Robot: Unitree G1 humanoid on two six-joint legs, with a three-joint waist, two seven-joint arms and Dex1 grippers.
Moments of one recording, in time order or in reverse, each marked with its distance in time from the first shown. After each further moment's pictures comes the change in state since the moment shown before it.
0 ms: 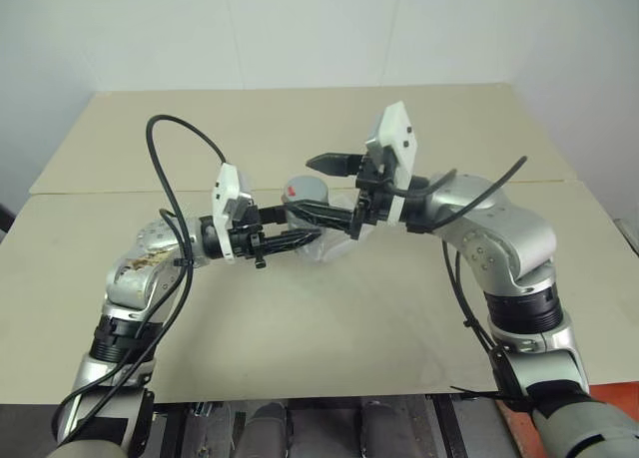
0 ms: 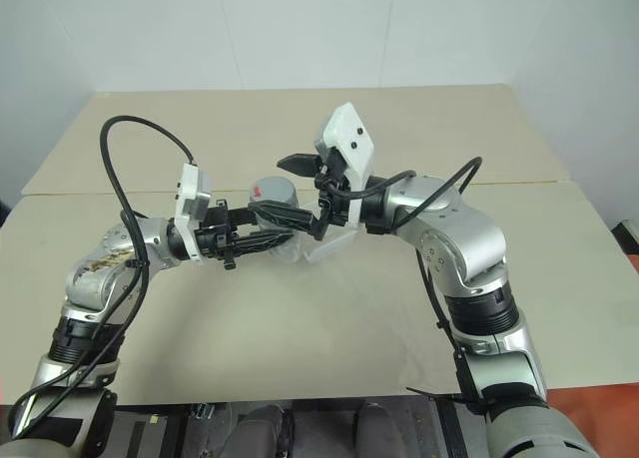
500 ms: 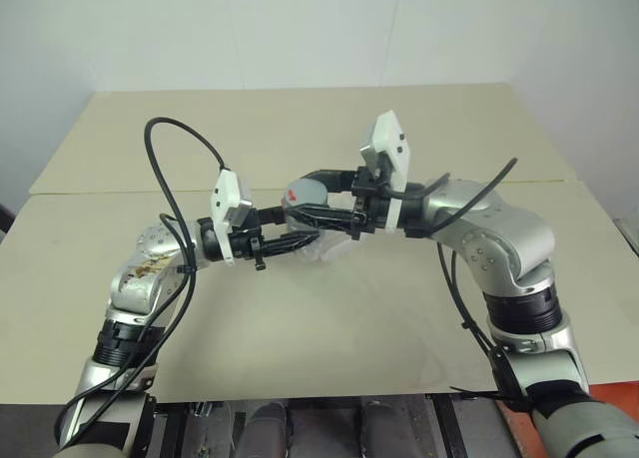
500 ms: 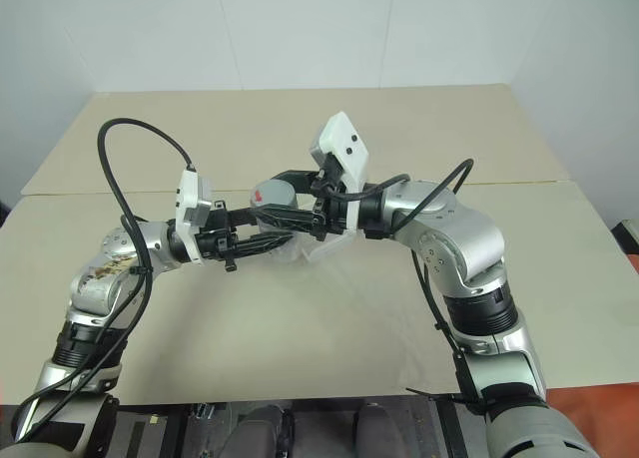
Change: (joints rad) left arm 0.028 -0.008 -0.001 0.008 0.054 -0.090 -0.006; right arm 0.000 0.002 0.006 0.001 0.031 0.053 0.027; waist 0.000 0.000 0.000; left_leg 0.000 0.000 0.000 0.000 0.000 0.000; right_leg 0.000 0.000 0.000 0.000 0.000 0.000
